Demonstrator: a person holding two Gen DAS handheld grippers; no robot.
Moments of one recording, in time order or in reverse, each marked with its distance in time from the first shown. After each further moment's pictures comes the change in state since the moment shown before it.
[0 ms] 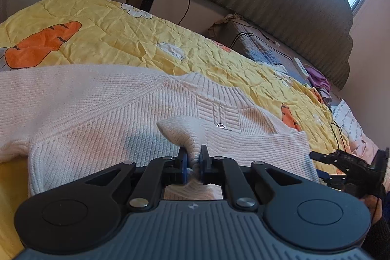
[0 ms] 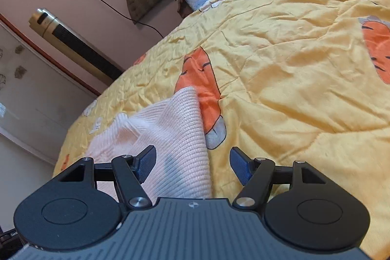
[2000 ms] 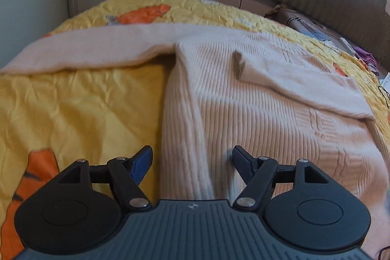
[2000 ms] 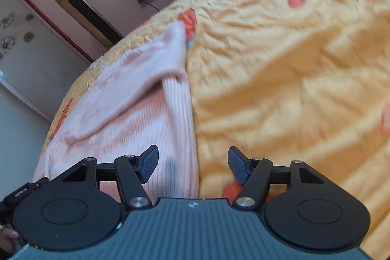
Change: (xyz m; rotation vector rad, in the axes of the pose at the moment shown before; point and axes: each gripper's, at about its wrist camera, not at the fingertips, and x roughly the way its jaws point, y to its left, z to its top) left arm -0.106 0.060 -0.139 0.040 0.015 0.320; right arm -0.155 -0.029 -0.157 -0.048 0.067 -0.016
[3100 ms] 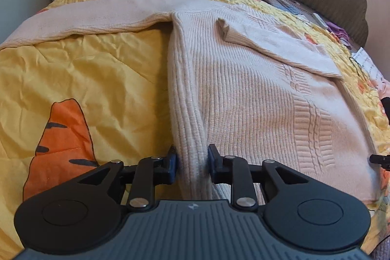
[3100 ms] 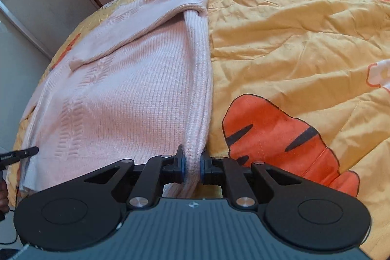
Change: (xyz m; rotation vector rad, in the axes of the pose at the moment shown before) left arm -0.050 0.040 -0.027 0.067 0.093 -0.154; right arm -0.022 0.021 -0.050 -0.206 0.144 -0.061
